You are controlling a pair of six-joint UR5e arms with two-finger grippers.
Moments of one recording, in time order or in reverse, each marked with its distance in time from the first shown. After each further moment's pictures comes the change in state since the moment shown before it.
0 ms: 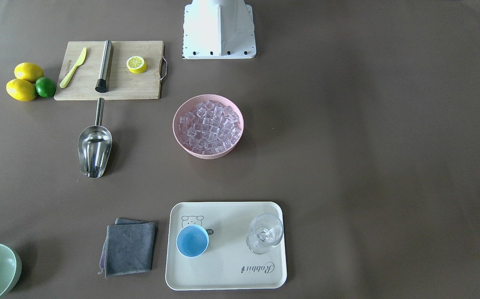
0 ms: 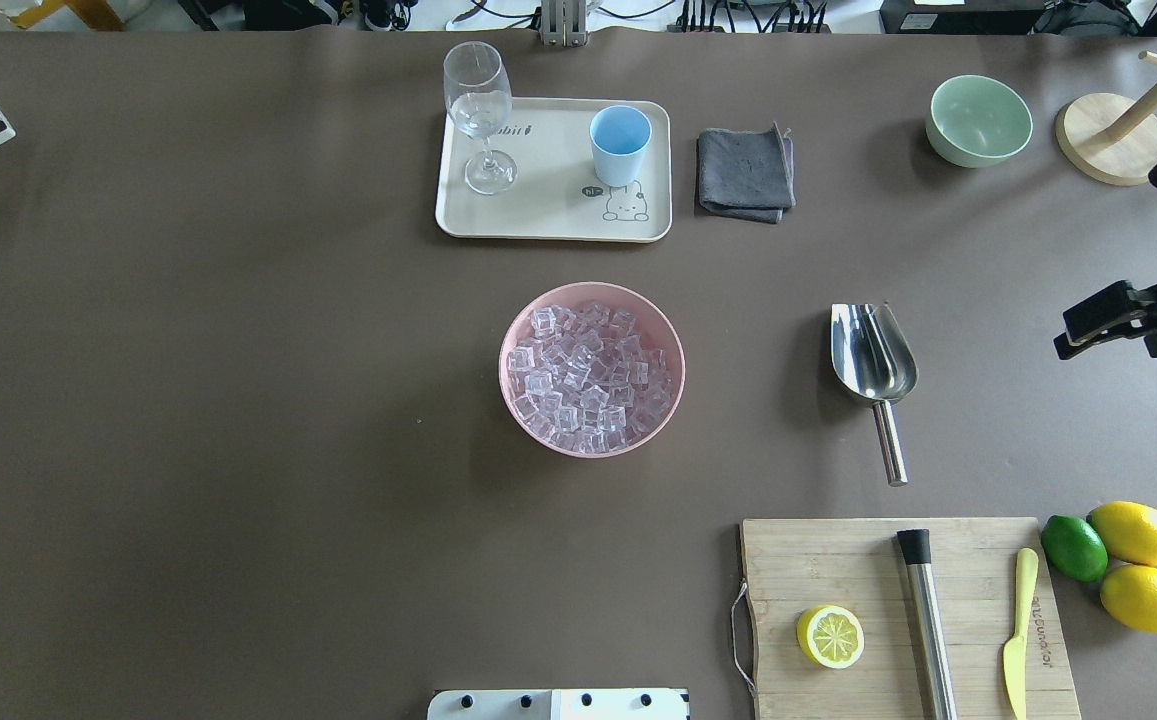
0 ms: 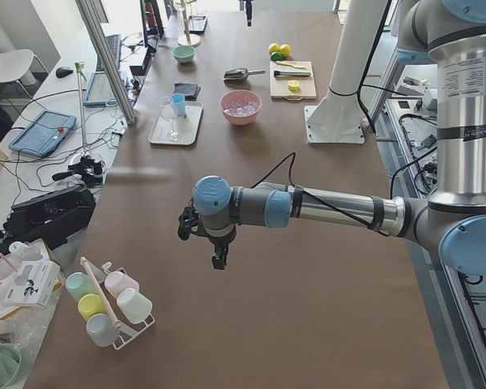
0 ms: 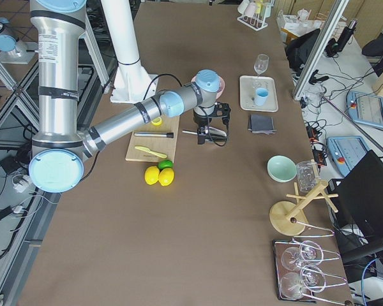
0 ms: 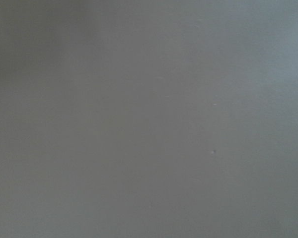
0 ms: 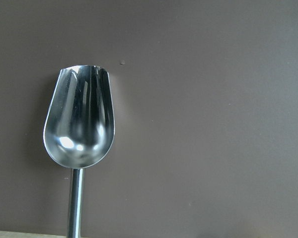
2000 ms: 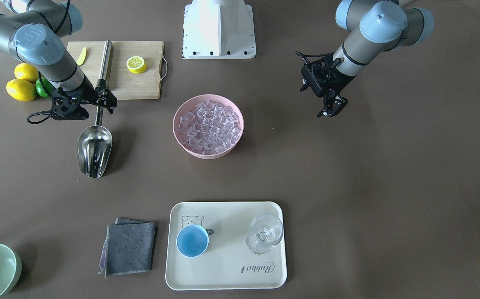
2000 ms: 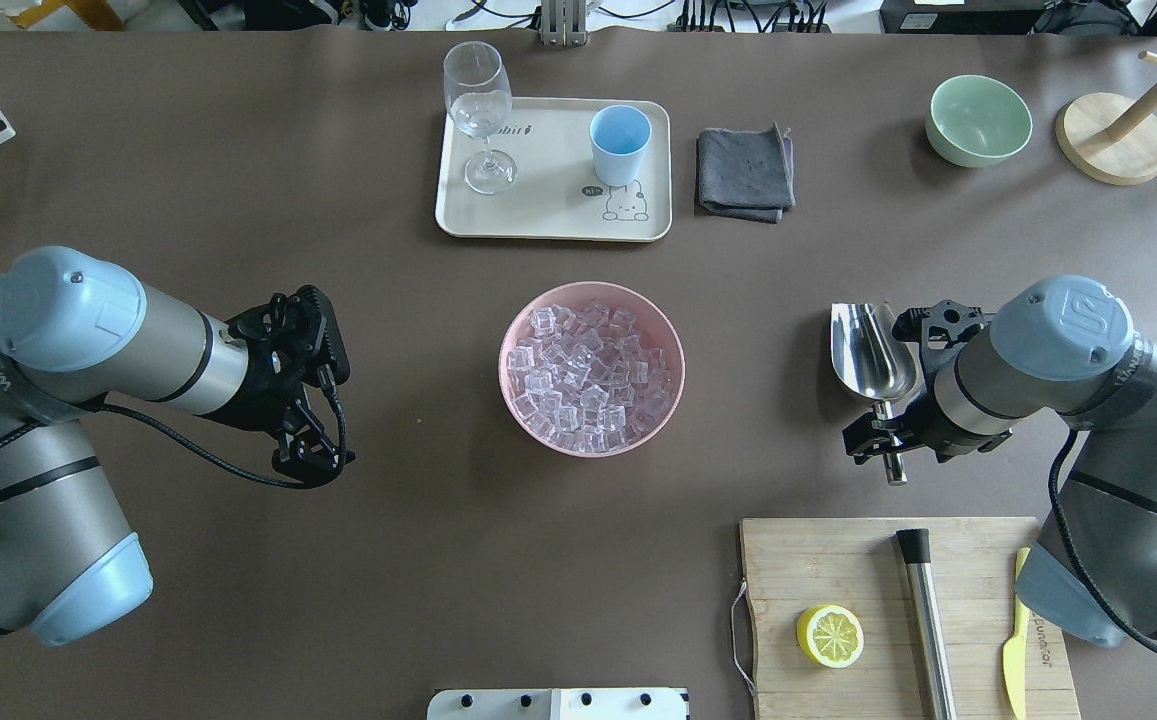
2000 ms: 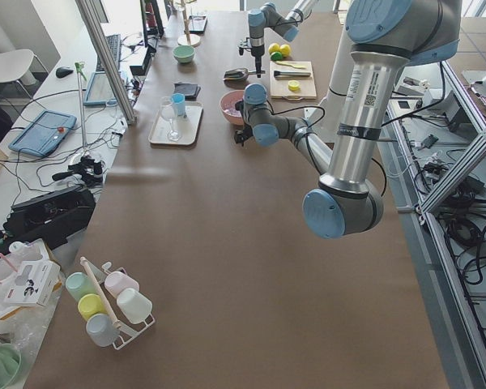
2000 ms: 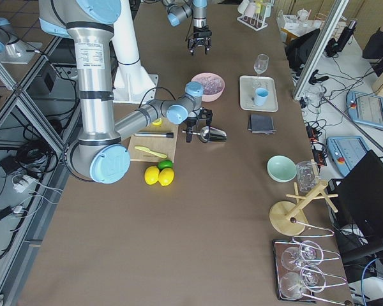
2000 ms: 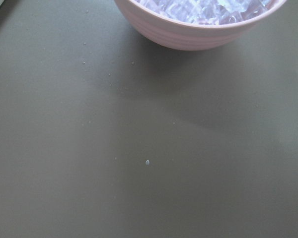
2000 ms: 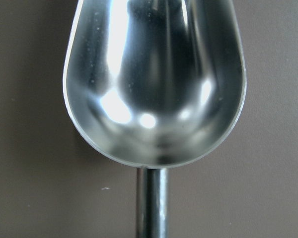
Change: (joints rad) left arm 0.793 -0.328 -0.091 -0.440 0.410 -0.114; right arm -0.453 0.105 -0.219 0.288 -0.265 0.459
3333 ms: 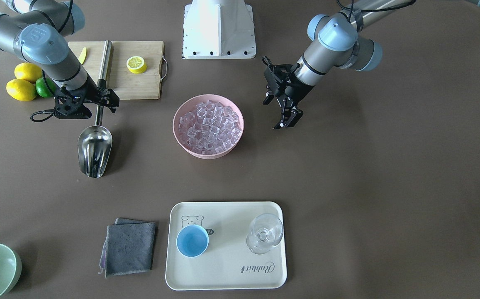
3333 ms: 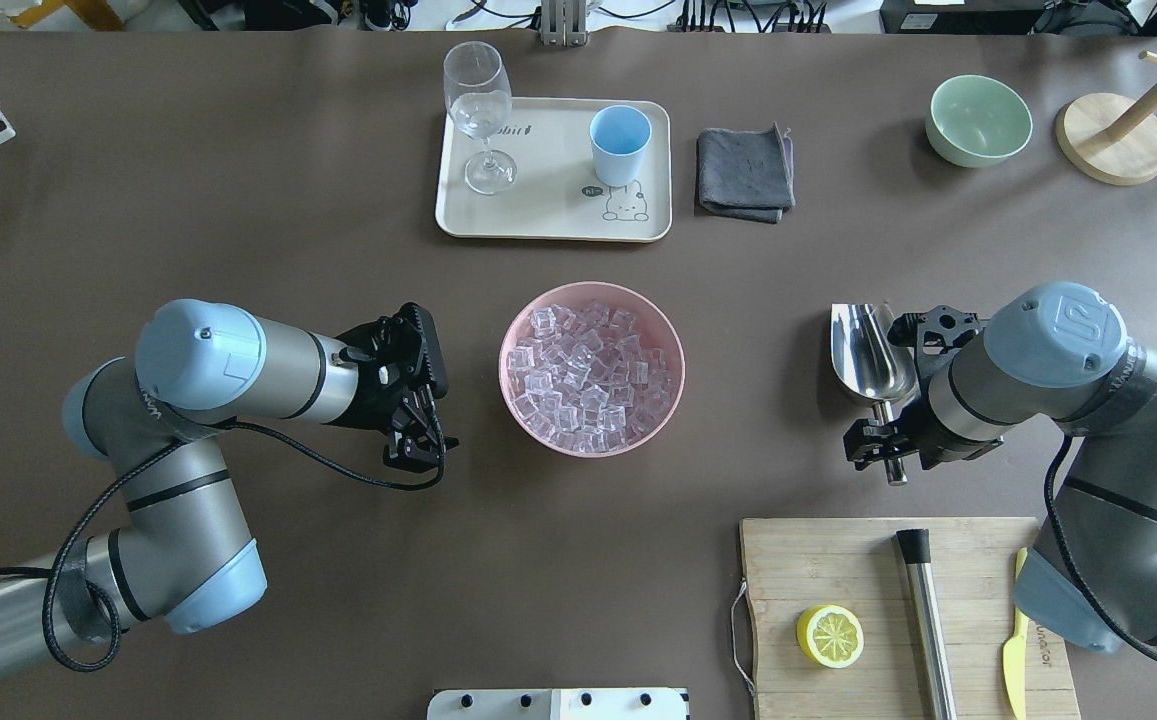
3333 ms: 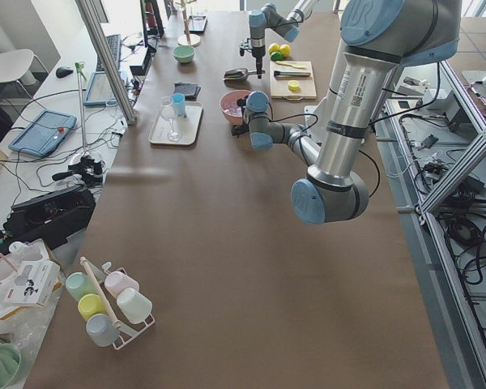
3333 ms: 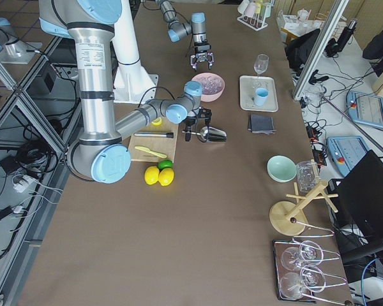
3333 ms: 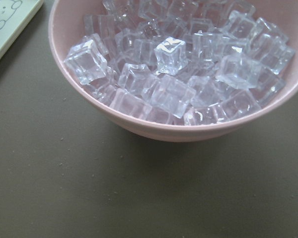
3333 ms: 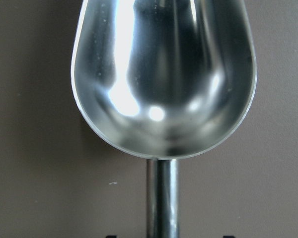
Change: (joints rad) left arm 0.087 -0.153 0.250 -0.311 0.147 0.004; right arm -0.013 0.002 0.004 0.002 -0.005 0.027
